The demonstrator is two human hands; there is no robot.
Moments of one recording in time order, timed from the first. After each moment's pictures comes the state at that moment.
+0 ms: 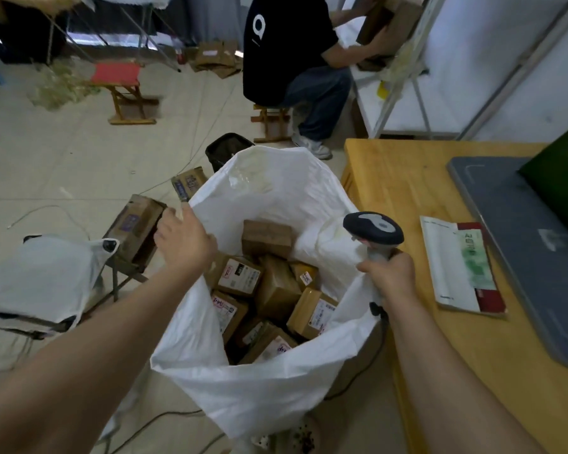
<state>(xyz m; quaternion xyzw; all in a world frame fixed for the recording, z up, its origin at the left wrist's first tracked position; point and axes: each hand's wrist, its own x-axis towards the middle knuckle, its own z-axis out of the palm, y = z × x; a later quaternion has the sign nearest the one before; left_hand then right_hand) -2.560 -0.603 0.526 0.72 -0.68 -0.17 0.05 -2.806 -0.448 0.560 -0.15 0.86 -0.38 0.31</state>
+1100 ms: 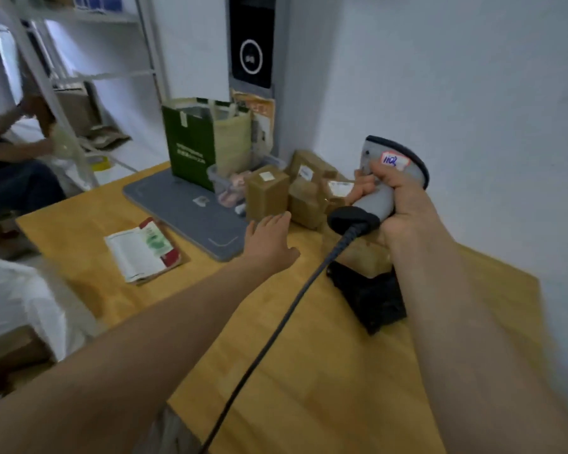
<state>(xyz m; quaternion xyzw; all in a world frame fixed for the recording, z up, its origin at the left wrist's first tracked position) -2.930 -0.091 0.669 0.05 -0.98 -0.18 0.00 -2.942 0.076 0.783 0.02 0.26 -0.94 0.23</state>
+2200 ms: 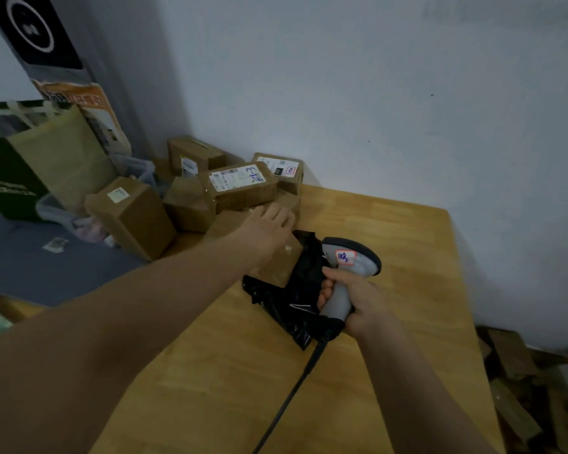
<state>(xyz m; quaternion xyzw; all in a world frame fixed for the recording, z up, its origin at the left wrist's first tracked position) -3.095 0.071 0.640 -0.29 -0.93 0.24 -0.03 -2.988 0.221 0.610 0.34 0.41 -0.83 0.15</state>
